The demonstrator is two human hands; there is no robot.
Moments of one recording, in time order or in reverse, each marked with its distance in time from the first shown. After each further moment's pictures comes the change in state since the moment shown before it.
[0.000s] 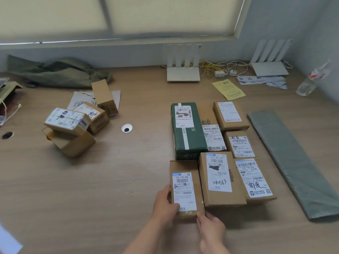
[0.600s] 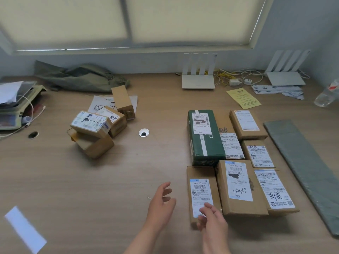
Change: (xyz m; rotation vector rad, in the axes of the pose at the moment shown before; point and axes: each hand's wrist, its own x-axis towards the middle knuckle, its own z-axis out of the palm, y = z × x) left_hand -0.024 0.006 -0.070 -0.133 0.168 0.008; right_hand -0.057 -0.007 0.038 -0.013 -0.218 -0.096
